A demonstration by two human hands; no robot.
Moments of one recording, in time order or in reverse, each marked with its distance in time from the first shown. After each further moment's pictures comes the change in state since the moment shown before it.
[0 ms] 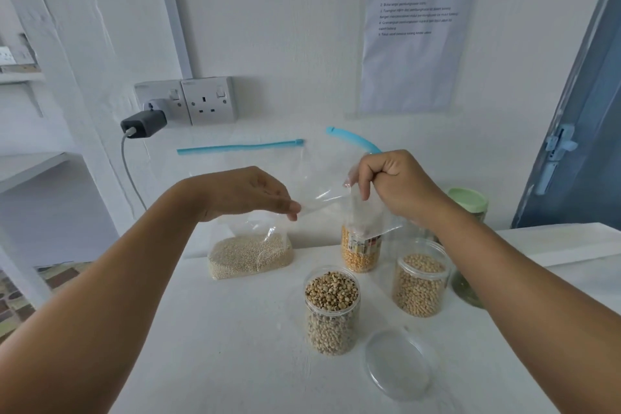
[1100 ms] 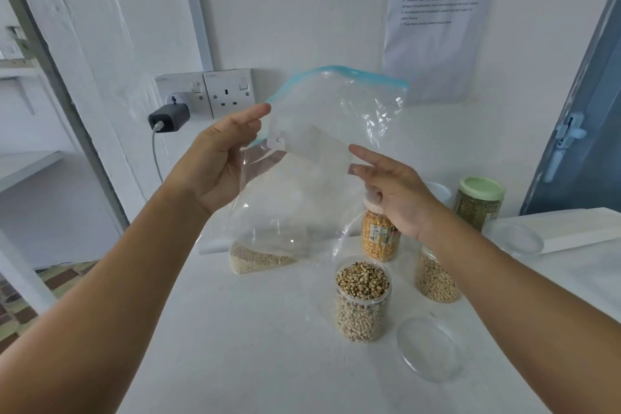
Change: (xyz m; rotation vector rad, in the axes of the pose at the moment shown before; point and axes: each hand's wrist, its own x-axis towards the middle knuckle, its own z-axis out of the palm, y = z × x) left_hand -0.022 -0.040 -0.027 -1.242 0.440 0.336; right_hand 0.000 -0.005 0.064 0.651 0.079 0.371
